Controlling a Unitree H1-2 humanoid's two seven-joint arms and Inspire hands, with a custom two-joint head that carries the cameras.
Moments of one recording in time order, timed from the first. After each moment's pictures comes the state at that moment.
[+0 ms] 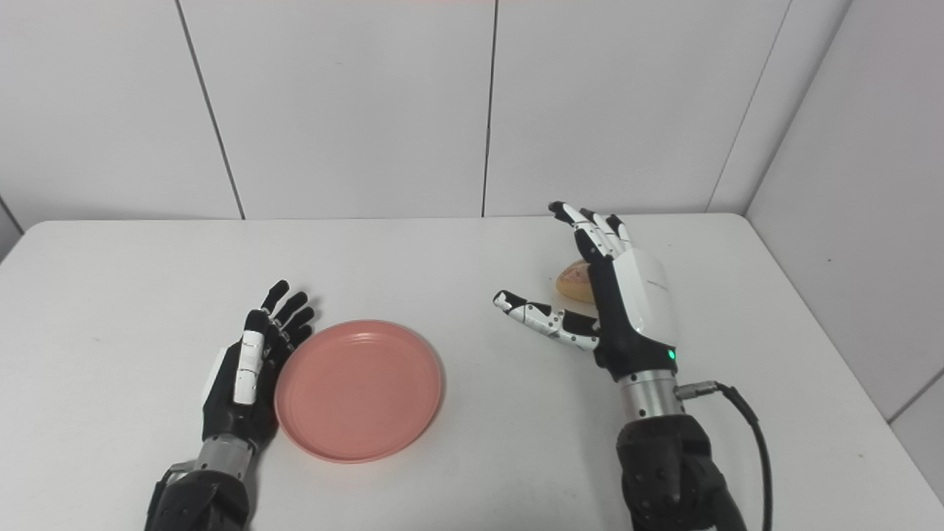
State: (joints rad) left arm -0.27 -0.01 0.04 0.15 -0.20 0.03 -0.09; right arm -0.25 -0.19 0.05 -0.32 -0.70 0.14 -0.04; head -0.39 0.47
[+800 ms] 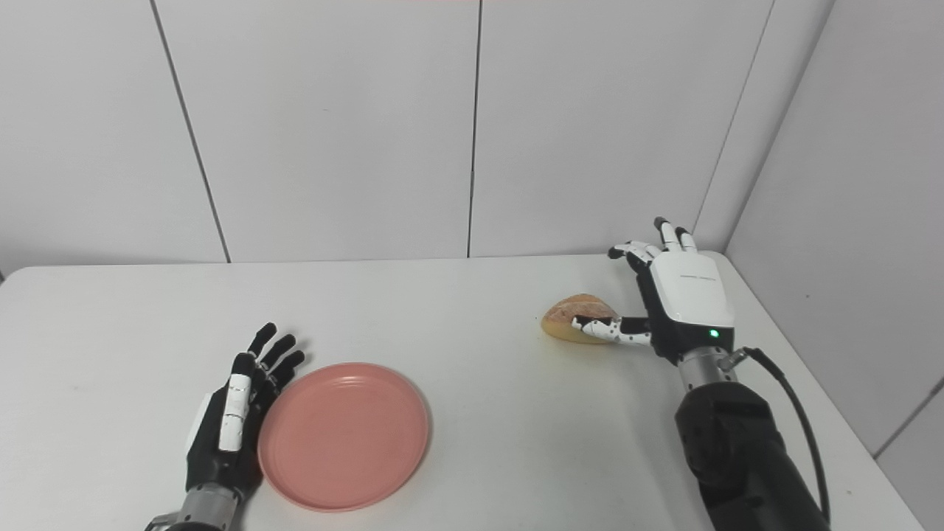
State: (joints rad) left arm -0.27 -0.02 0.04 0.15 -0.20 0.02 -0.09; right arm -0.41 -0.44 0.03 0.06 -0.92 0.15 -0.05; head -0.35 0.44
